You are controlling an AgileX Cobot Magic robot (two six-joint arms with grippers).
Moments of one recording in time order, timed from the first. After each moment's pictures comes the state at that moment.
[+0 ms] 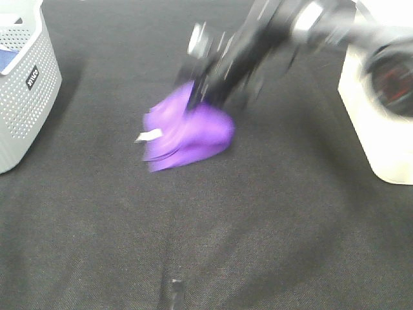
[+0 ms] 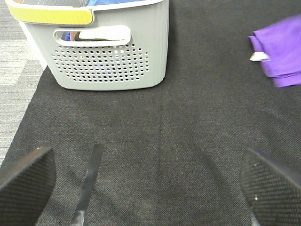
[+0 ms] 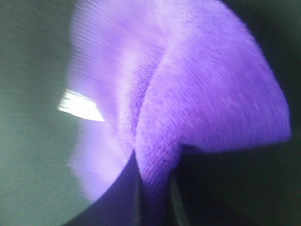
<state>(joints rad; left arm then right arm) -0.01 0.00 -0.49 0.06 1.05 -0.04 0.38 2.53 -2.24 0.56 1.05 -0.16</state>
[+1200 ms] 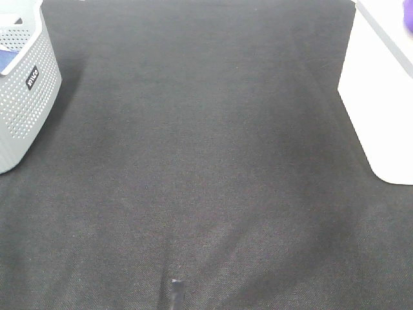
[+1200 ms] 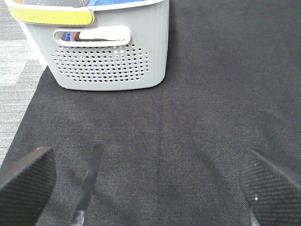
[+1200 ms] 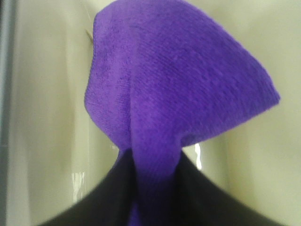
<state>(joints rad) -0.01 0.00 -0.49 0.06 1.05 -0.04 -0.15 2.05 -2.13 -0.10 1.22 -0.06</state>
